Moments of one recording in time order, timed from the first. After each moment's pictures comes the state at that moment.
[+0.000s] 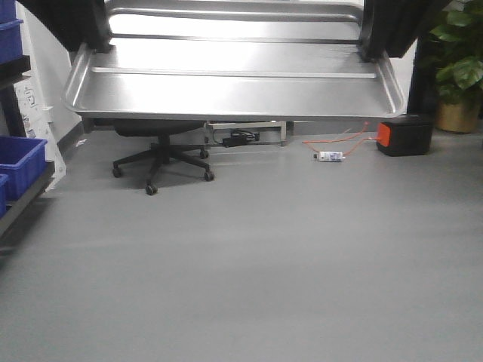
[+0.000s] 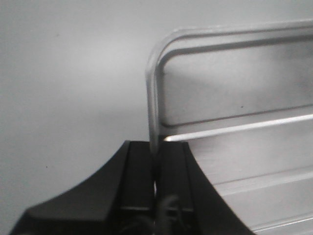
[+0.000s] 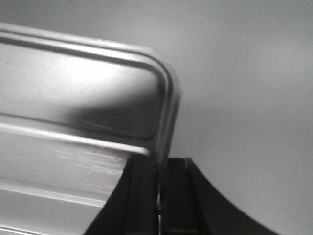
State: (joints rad) left arm -0.66 1.48 -1.41 0.14 1.04 -0.53; right arm 0.49 1.51 -1.41 -0.09 1.08 0.39
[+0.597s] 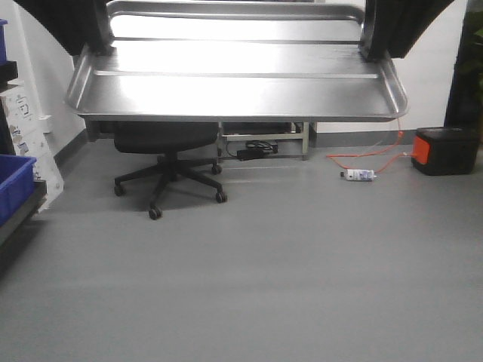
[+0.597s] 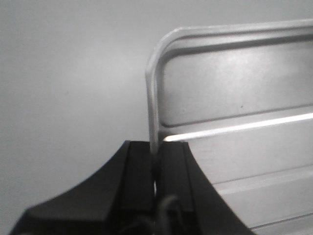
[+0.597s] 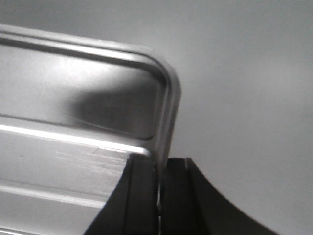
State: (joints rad) left arm -0.66 1.48 -1.41 0.12 1.04 -0.53; right arm 0.49 1.51 -1.41 -0.10 1.08 0.39
